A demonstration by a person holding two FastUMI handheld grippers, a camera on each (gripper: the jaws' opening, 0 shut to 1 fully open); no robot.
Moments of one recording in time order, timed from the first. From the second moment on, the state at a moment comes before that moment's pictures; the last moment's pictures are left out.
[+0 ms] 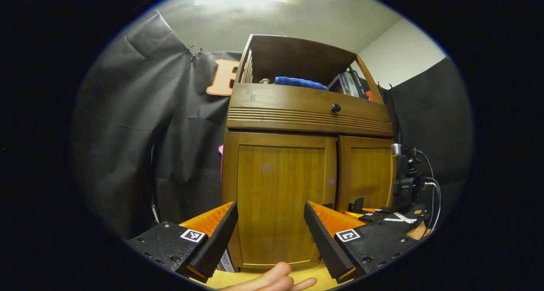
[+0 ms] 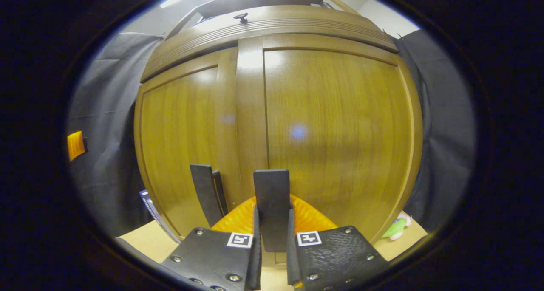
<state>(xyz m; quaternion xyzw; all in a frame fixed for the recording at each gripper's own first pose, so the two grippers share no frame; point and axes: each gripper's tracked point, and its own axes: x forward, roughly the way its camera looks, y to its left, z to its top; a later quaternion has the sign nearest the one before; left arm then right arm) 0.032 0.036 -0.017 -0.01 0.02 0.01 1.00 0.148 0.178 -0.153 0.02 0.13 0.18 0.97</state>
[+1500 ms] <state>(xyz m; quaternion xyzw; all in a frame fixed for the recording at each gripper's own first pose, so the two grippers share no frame) 0.035 -0.019 -0.037 0.03 0.04 -0.03 1.00 0.033 0.040 -0.124 0.00 0.14 0.16 0.98</state>
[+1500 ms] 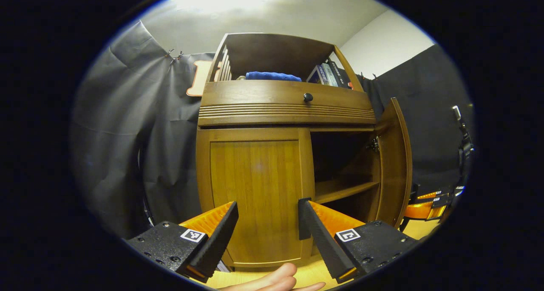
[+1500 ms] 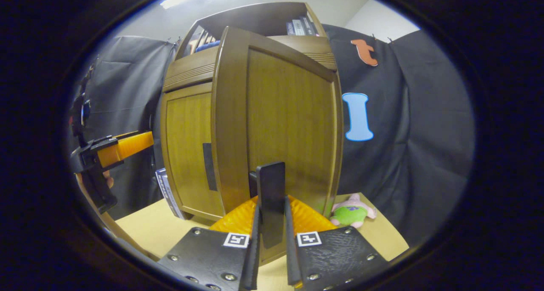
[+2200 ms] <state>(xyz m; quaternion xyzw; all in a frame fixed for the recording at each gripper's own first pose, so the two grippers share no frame) 0.044 -0.036 -0.054 0.05 0.06 -0.03 1.00 0.017 -0.033 -0.115 -0.02 0.12 0.07 0.99</state>
